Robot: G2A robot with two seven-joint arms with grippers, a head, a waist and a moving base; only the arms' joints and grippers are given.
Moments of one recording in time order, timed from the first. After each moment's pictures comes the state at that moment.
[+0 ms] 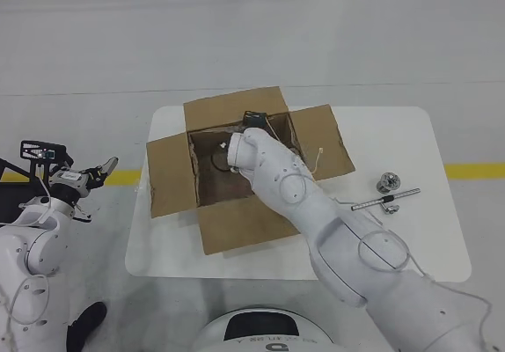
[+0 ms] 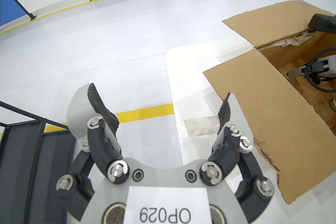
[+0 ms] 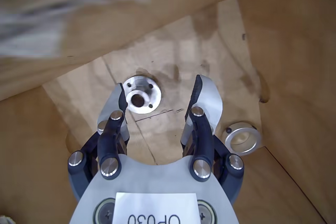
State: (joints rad) left arm 1.64 -1.27 -1.97 -1.84 1.24 -0.44 -0.41; right arm -0.50 -1.88 0.72 -0.33 -0.68 0.73 0.62
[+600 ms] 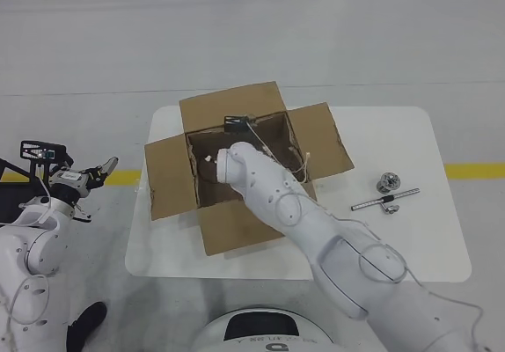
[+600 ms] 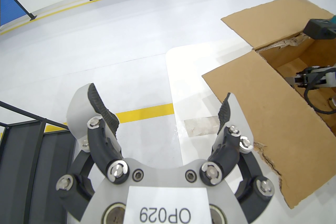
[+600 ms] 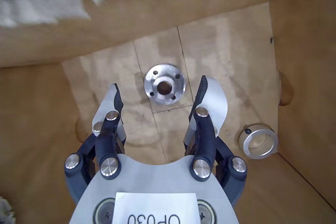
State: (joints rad) left arm 1.64 -1.27 -1.97 -1.84 1.24 -0.44 -0.41; right arm -0.64 -1.84 0.70 -0.60 -0.84 0.69 0.60
